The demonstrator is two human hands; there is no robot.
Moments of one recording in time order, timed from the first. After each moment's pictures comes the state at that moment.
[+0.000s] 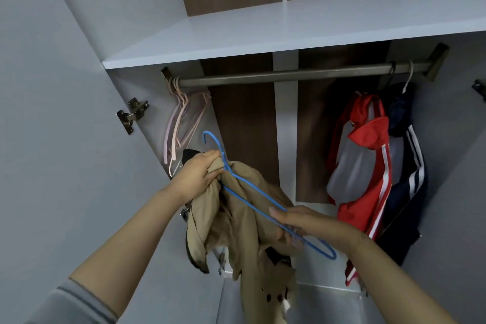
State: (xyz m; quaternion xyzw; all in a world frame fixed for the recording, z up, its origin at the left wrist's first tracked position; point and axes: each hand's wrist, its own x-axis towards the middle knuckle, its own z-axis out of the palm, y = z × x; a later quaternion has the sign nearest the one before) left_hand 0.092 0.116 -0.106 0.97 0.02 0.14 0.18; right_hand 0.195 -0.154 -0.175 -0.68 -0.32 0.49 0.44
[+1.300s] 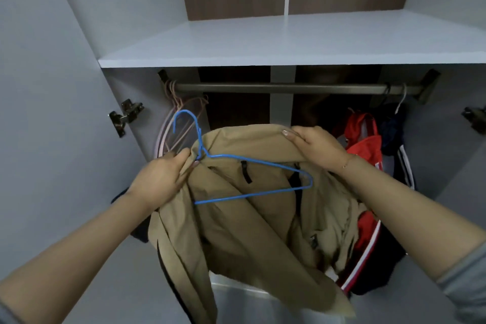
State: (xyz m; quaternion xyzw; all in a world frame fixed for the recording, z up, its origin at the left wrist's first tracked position) left_hand 0.061 0.138 -0.079 0.98 0.11 0.18 0.01; right_hand 0.314 -0.118 -0.074 -0.83 -0.47 -0.04 0.30
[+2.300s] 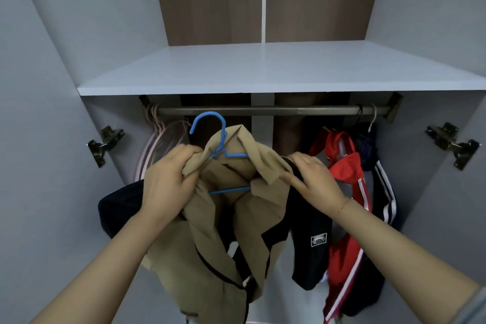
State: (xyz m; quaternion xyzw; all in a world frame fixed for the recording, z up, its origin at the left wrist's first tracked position) left_hand 0.092 0.093 -0.036 0.90 0.05 0.41 0.16; right_hand 0.274 -0.148 -0.081 -0.82 -0.47 -0.16 0.27
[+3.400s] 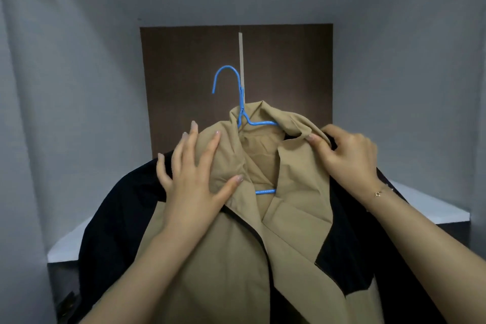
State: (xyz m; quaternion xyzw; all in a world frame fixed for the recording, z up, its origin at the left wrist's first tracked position) left_hand 0.223 0.121 0.140 0.83 0.03 0.56 0.06; right_hand 0.336 -0.128 0.183 -0.76 -0.24 -0.52 0.31
